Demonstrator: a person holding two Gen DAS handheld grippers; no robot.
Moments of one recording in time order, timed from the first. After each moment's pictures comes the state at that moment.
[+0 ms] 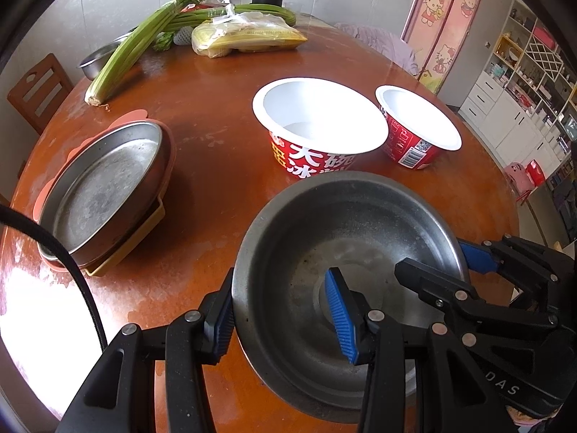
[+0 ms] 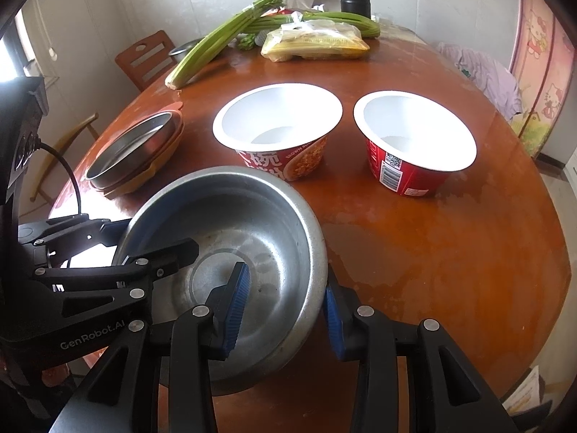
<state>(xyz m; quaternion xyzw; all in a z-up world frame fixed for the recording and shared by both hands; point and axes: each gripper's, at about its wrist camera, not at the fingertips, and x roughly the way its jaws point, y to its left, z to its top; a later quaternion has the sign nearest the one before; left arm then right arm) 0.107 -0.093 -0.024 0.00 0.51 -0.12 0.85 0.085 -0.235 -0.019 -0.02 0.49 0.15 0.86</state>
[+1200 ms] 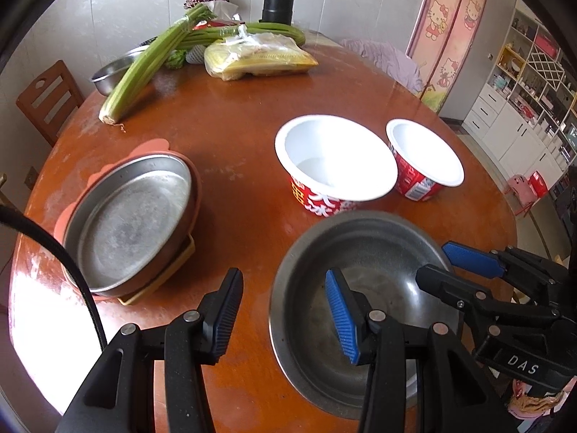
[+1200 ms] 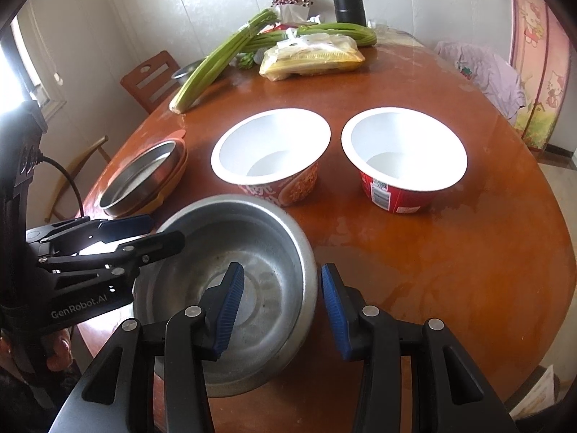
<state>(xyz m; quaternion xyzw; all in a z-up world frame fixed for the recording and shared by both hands) 0.117 -0.078 0.001 -0.01 0.49 -0.10 0.87 0.089 -0.251 -0.003 0.02 0.47 0.17 0.86</state>
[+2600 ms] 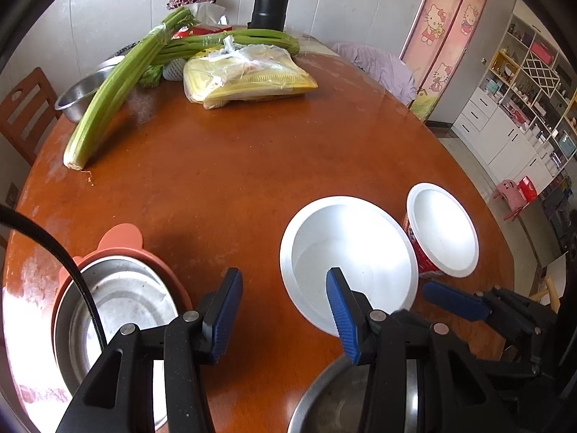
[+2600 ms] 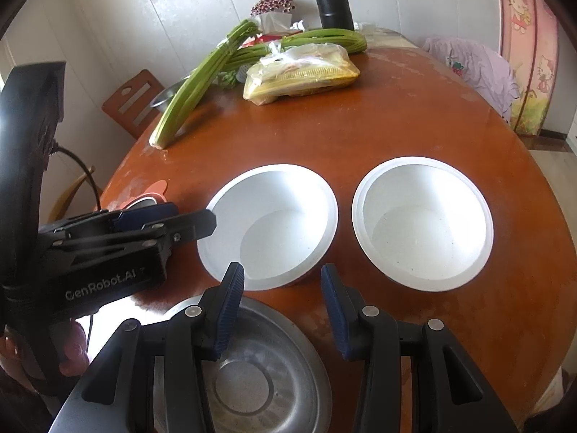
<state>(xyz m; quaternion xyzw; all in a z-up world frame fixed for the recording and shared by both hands) 0.218 -0.080 0.011 -0.02 0.50 -0.14 0.86 0.159 -0.235 0.008 0.05 0.47 0.14 0.87</state>
